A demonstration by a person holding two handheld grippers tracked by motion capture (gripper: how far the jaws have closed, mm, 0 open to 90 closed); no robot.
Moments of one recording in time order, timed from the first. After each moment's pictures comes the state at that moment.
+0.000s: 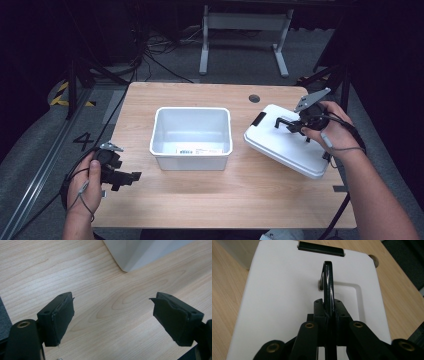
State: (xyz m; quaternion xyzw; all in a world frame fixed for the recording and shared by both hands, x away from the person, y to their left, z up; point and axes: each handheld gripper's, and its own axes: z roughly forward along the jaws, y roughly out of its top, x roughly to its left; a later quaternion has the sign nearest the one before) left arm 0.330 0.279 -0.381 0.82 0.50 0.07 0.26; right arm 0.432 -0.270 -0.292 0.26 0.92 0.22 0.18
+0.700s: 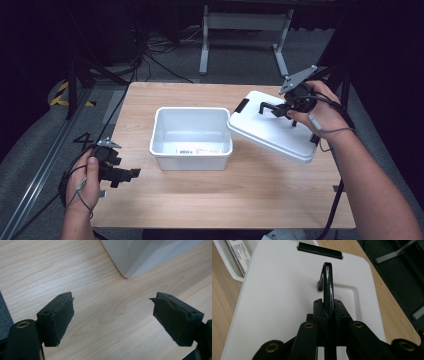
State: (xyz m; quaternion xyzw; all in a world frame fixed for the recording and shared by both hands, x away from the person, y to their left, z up) left arm 0.333 0.282 -0.377 0.82 0.50 0.07 0.27; right arm 0.445 -0.221 -0.245 0.21 0.93 0.25 0.18
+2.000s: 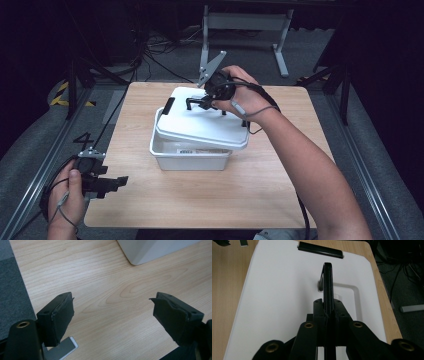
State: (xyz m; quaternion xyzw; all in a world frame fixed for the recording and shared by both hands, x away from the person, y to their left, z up) left arm 0.303 0.306 -0.374 0.80 0.53 0.09 0.28; right arm 0.467 -0.042 -0.231 0.04 0.95 0.29 0.13
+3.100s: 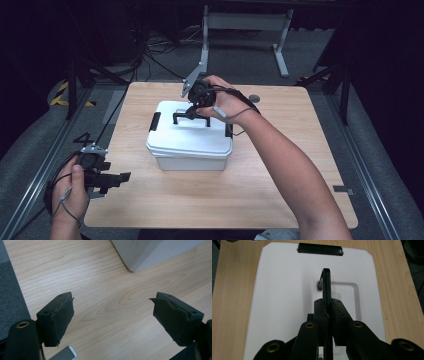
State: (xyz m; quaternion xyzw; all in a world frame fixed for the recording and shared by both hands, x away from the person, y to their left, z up) left arm 0.313 0.303 -0.374 0.80 0.52 0.08 0.28; right arm 0.486 -0.006 -0.272 0.02 0.96 0.28 0.07
